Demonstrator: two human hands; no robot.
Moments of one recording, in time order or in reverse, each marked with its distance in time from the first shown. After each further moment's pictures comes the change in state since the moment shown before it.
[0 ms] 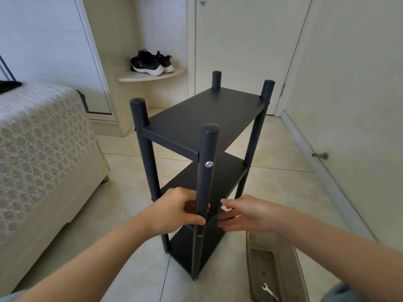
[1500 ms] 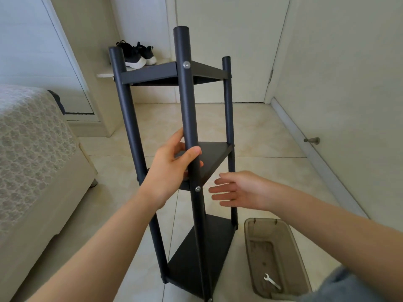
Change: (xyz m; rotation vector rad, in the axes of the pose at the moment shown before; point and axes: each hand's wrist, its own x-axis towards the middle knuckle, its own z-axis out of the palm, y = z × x) left_hand 0.046 0.034 -0.022 -0.507 0.460 0.169; right_hand -0.001 -0.036 -0.004 0.040 0.070 -0.152
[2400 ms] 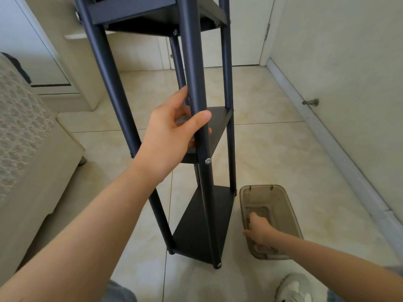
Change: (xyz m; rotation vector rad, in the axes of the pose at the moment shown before) left_hand -0.002 0.001 0.016 -0.012 -0.057 0.009; right_hand 0.068 0.242 -0.054 -0.969 0.239 0.229
